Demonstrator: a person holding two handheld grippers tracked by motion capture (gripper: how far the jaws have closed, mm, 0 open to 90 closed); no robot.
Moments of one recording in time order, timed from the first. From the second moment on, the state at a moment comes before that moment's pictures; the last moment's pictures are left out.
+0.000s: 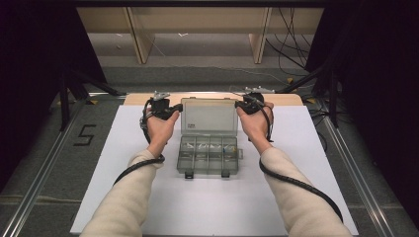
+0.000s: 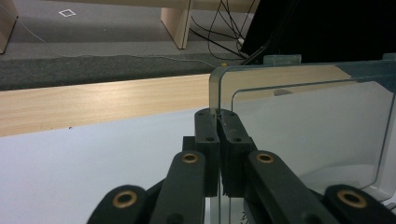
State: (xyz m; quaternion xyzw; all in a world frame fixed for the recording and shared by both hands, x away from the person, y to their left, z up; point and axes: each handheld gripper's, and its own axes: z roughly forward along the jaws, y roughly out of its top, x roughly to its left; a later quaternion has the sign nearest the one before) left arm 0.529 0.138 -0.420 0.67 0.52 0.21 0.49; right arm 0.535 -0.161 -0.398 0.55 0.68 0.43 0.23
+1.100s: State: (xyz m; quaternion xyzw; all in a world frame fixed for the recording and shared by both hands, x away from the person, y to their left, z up) left arm 0.531 0.139 -0.411 0.67 0.49 0.22 0.51; right arm 0.532 -0.165 -0.393 0.53 0.69 0.43 0.24
